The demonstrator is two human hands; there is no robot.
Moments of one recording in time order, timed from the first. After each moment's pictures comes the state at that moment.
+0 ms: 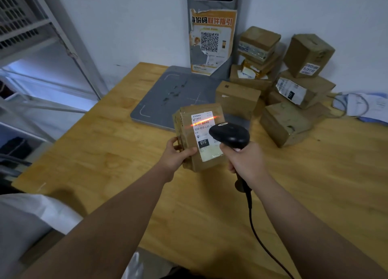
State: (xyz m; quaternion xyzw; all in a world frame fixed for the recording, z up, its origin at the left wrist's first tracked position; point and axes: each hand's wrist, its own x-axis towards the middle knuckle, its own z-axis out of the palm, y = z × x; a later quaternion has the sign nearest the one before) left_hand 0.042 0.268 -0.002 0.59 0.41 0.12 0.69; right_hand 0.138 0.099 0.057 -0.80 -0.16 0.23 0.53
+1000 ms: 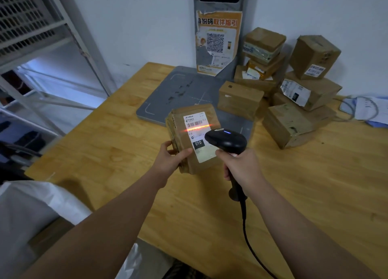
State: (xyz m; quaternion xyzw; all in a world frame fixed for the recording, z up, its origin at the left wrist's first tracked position) left_hand 0.016 0.251 0.004 0.60 0.46 0.14 0.64; right_hand 0.125 0.085 0.054 -0.77 -0.15 0.30 0.54
